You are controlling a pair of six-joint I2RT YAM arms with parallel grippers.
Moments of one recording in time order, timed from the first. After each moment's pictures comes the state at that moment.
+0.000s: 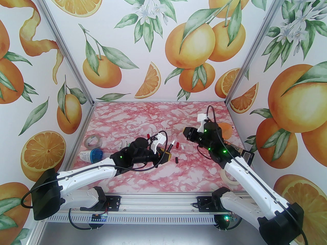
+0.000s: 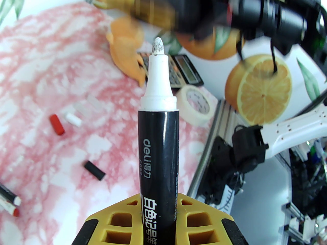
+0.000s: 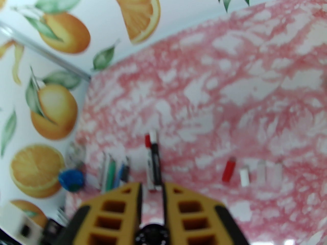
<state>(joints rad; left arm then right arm) -0.94 1.21 0.76 0.09 0.27 -0.42 0.47 0.99 0.80 -0.39 -0.11 0.63</state>
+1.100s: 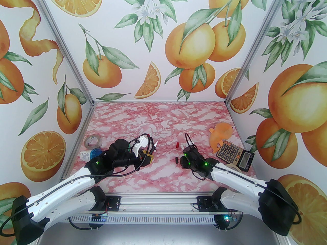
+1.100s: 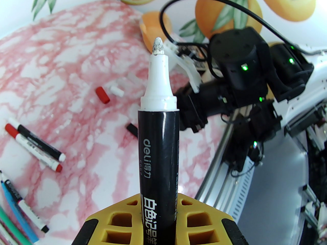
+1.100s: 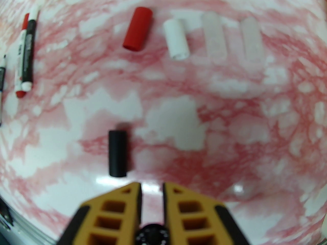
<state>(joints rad) -0.81 0.91 0.70 -0.30 0.36 -0.25 0.69 1.15 0.48 -0.34 0.13 0.71</state>
